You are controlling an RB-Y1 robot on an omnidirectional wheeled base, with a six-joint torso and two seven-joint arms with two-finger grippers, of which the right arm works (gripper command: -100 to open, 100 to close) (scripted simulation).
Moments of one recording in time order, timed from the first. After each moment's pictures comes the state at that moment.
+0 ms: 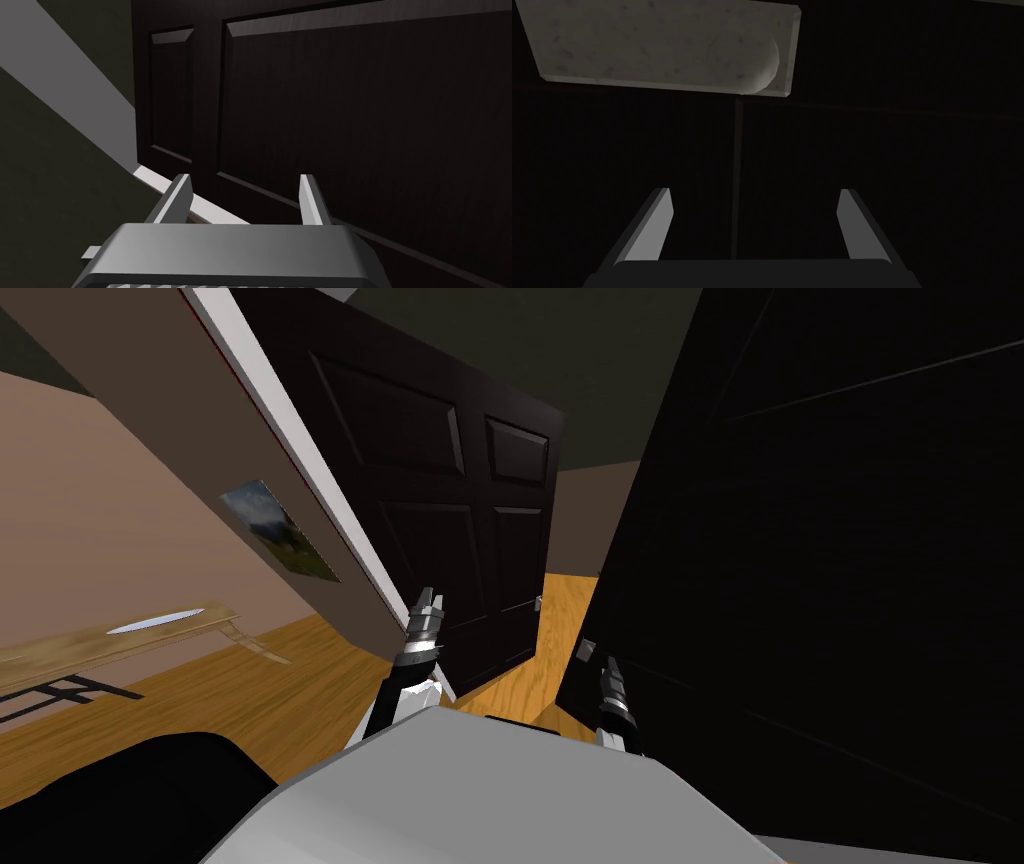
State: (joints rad) arm 0.03 -0.01 -0.34 -0.86 -0.04 -0.76 0.07
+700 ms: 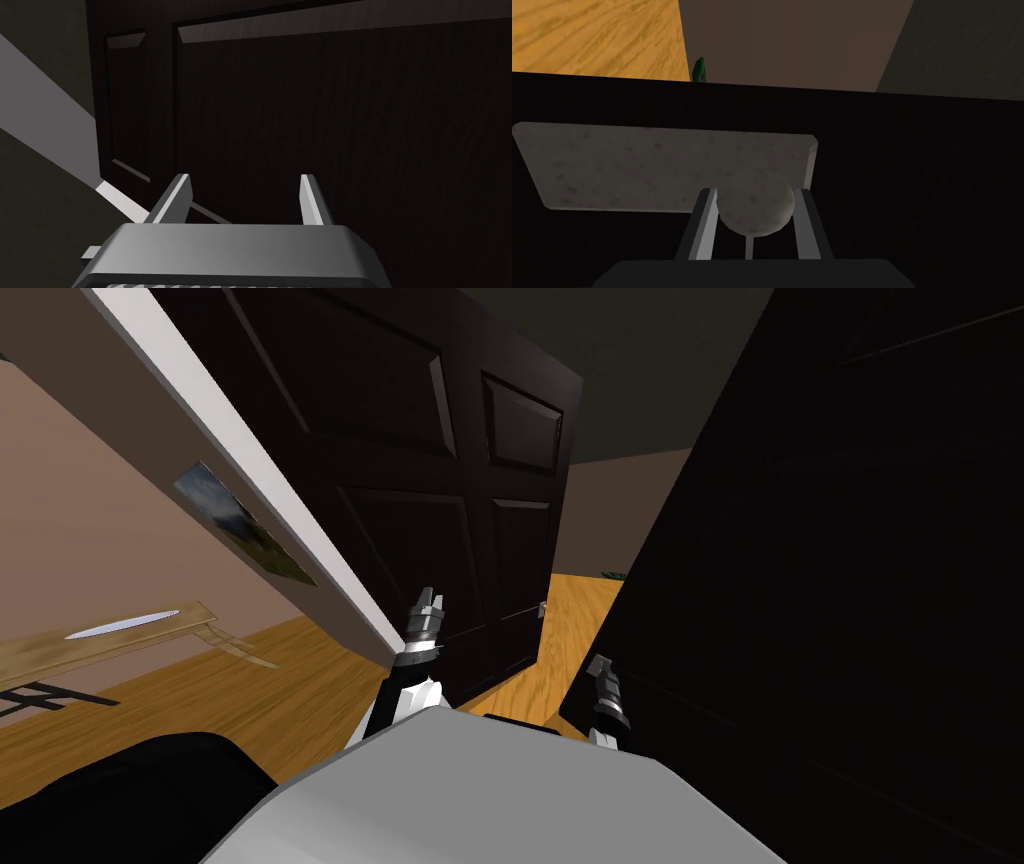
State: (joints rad) arm 0.04 0.04 -0.35 -0.86 -0.04 -0.78 0.08
